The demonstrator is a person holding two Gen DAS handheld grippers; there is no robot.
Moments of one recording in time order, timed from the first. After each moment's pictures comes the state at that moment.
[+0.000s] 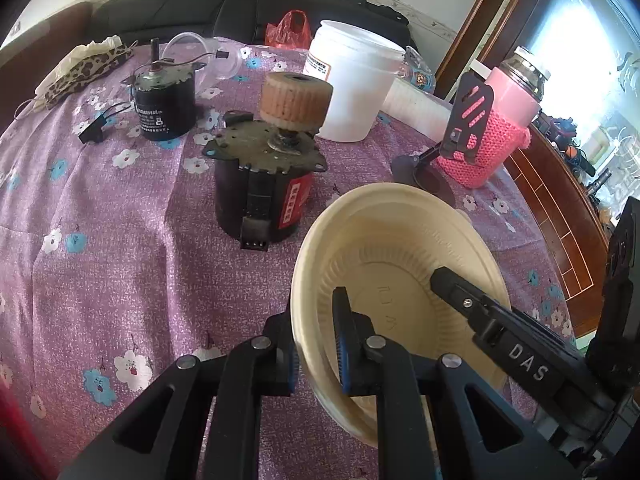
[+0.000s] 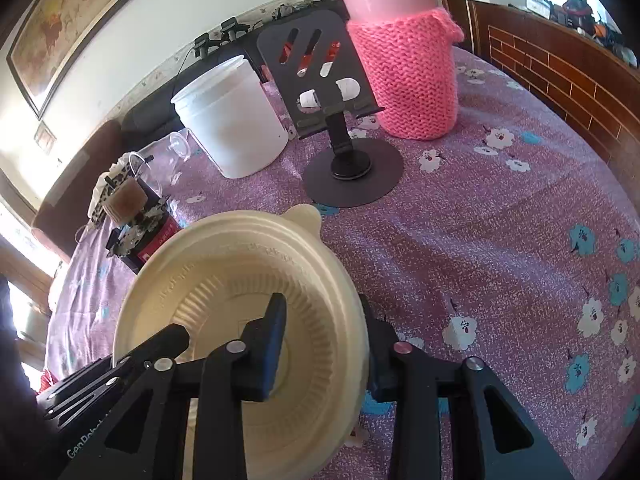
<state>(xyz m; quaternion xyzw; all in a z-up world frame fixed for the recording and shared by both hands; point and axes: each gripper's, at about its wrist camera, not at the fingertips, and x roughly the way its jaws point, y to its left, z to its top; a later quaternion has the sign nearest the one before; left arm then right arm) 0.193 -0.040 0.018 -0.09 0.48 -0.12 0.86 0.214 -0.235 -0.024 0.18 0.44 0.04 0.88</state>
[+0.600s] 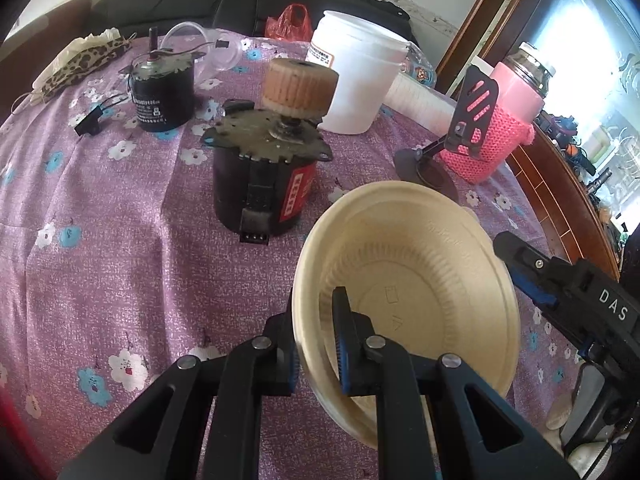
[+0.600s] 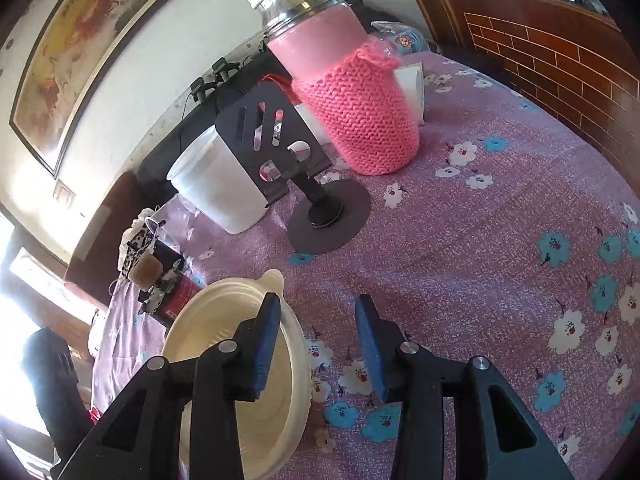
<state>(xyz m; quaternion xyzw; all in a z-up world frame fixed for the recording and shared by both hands) 0.198 -0.040 0.012 -0.09 0.49 -0.12 0.86 0.209 -0.278 -0.007 0.26 0.41 0.05 0.87</state>
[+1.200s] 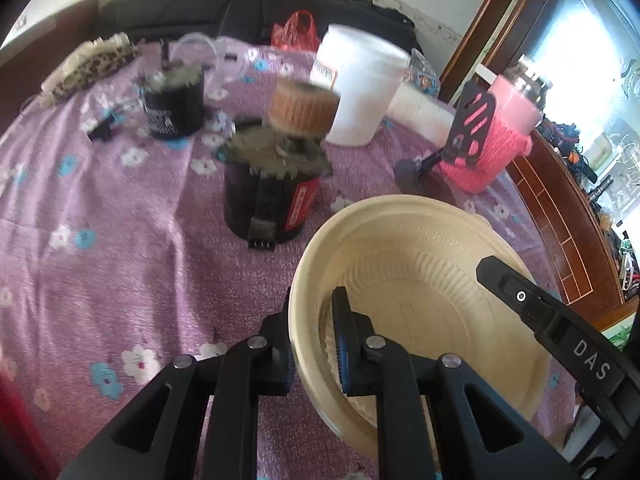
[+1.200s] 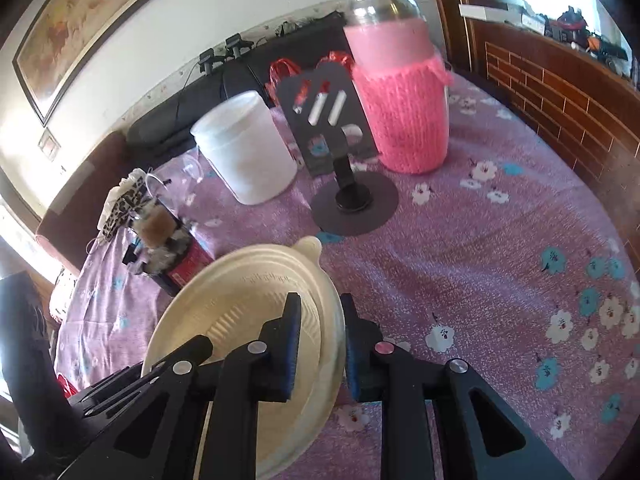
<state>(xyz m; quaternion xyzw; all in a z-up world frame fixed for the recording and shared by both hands) 0.191 -0.036 0.027 -0.10 0.48 -0.11 0.87 0.195 -0.232 0.020 0.17 0.41 0.03 0.89</state>
